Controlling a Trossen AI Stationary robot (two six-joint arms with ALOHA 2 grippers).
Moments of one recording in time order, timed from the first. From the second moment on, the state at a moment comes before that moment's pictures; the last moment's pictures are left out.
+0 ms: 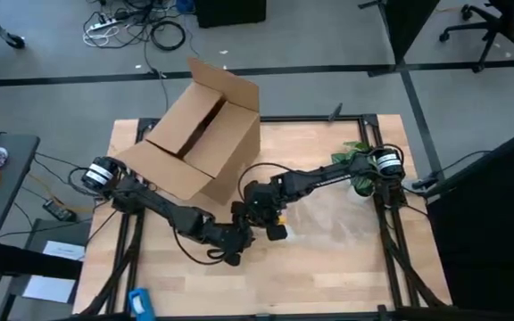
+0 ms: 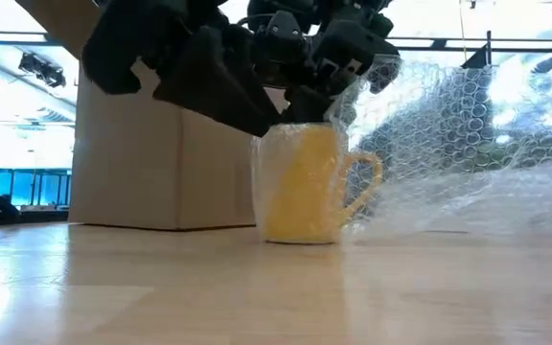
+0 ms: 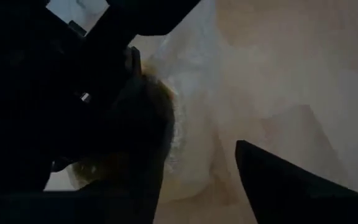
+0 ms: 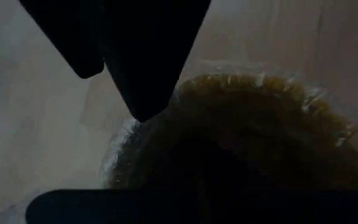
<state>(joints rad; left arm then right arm) -0.40 1.71 1.06 -0.11 -0.48 0.16 0.09 2.01 1.48 -0.58 -0.22 -0.10</state>
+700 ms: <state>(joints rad) -0.40 1.72 0.78 0.42 -0.54 0.25 0.09 2.01 1.48 -0.51 -0.19 -0.06</state>
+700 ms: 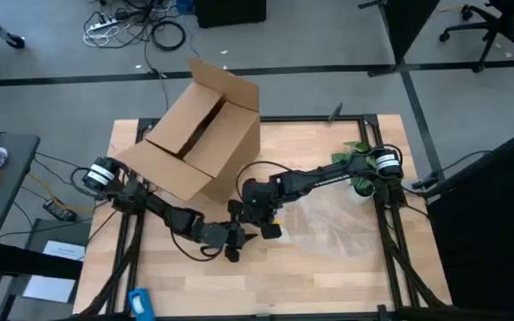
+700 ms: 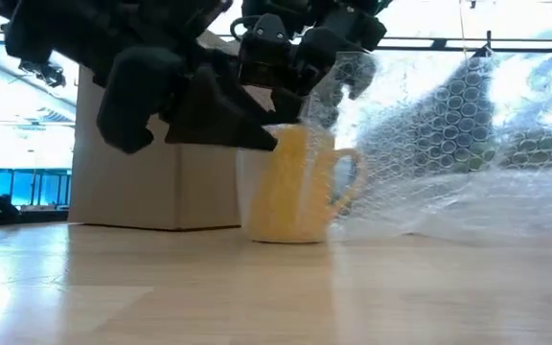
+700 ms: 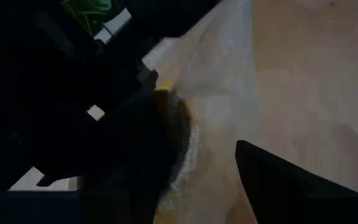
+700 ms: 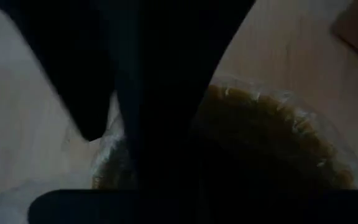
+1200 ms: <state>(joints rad) -0.38 1.72 0.79 0.38 -0.52 0.20 0.10 1.97 1.48 -0.53 -0.20 -0.05</state>
